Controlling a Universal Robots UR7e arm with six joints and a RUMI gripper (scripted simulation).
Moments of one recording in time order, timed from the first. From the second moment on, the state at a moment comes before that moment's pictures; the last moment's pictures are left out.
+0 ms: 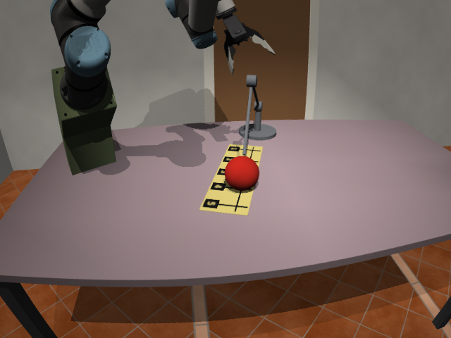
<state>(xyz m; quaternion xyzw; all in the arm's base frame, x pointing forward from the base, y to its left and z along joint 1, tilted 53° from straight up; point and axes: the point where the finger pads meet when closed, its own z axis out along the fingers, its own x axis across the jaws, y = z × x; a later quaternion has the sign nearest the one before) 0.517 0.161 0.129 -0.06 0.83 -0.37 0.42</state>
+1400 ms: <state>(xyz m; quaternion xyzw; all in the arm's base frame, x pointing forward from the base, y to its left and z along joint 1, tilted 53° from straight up) 0.540 0.108 0.084 -0.02 0.85 -0.37 0.39</state>
